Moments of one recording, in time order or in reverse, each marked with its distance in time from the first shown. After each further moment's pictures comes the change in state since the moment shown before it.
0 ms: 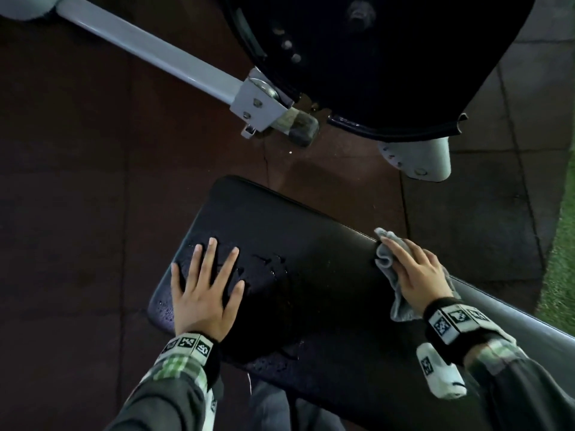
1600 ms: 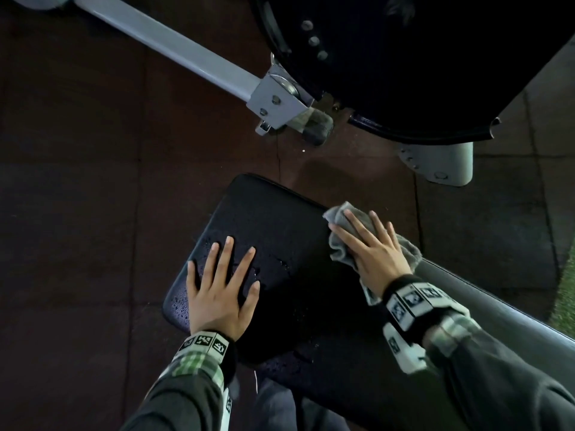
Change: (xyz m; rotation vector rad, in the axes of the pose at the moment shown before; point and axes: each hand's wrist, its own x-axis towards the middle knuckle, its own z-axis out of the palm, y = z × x) left_hand 0.000 -0.002 0.000 0.014 0.034 0.007; right_hand 0.047 -0.092 0.018 -0.171 -0.115 -0.307
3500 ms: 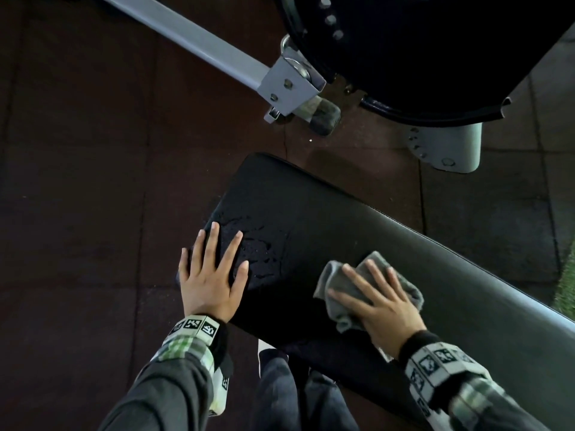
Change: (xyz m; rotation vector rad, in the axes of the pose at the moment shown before) left_hand -0.021 -0.028 0.007 -0.066 0.111 -0.105; right_hand -0.107 -0.021 0.053 -0.220 0.079 -0.280
